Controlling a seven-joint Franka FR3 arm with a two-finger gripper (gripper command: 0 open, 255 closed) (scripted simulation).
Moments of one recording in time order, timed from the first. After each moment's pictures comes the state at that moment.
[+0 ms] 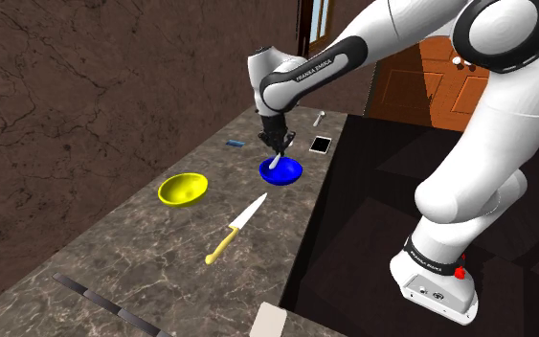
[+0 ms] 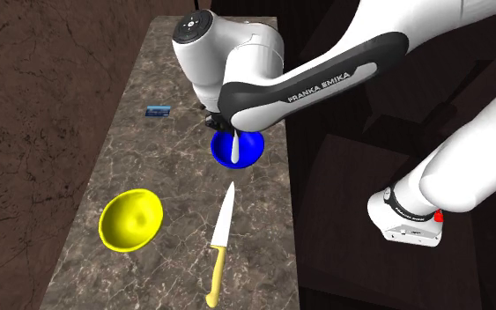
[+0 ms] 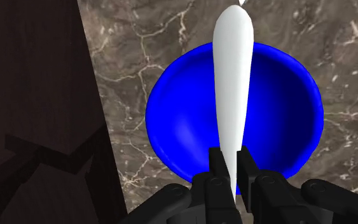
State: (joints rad) arm -0.50 0.05 0.63 -2.10 -0.22 2.01 1.47
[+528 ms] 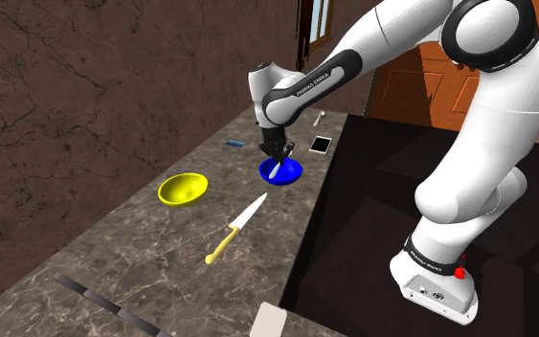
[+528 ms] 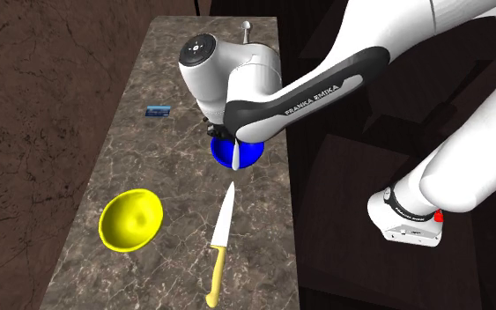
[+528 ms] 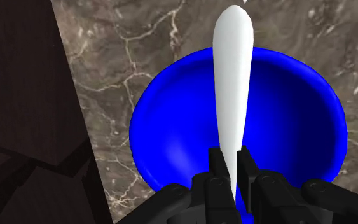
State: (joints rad) arm -0.49 0.12 0.63 -2.14 -0.28 2.10 1.52
